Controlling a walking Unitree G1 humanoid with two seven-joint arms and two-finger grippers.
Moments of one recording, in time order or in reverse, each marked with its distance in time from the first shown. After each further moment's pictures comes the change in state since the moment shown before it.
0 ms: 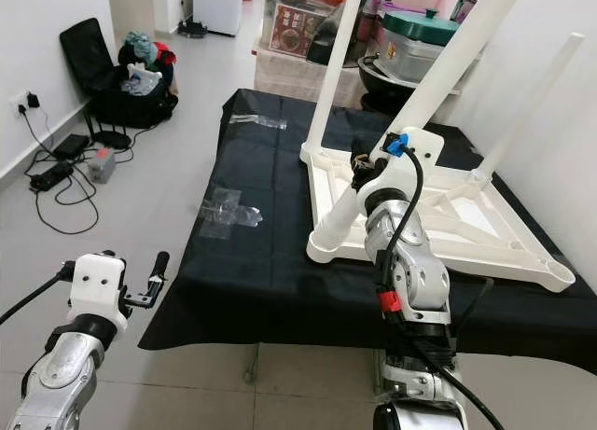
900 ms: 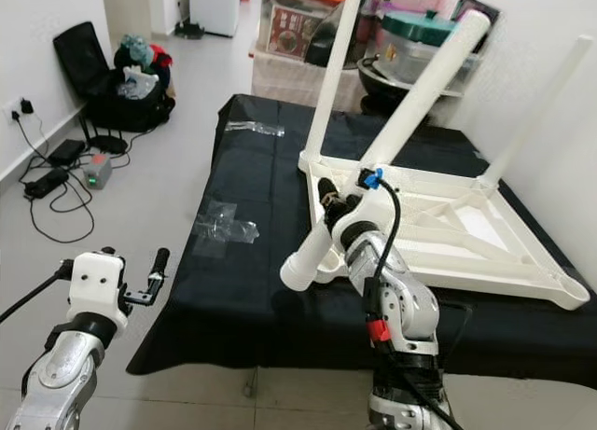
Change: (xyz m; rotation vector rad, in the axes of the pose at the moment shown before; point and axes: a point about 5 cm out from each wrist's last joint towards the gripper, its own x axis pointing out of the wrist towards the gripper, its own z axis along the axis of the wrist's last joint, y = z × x) left arm 0.001 0.001 0.002 0.002 -0.023 0.003; right arm -0.025 0.018 -0.031 0.116 0.168 0.175
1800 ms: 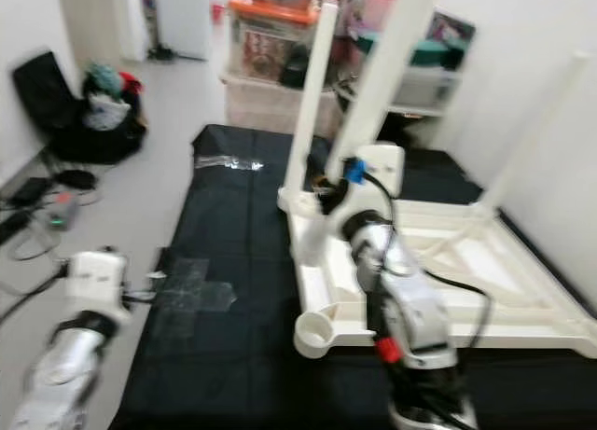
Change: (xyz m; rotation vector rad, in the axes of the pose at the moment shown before) left arm 0.005 -0.010 0.001 -0.018 -0.010 -0.038; right arm -0.016 0.016 0.022 -0.279 -0.167 0.122
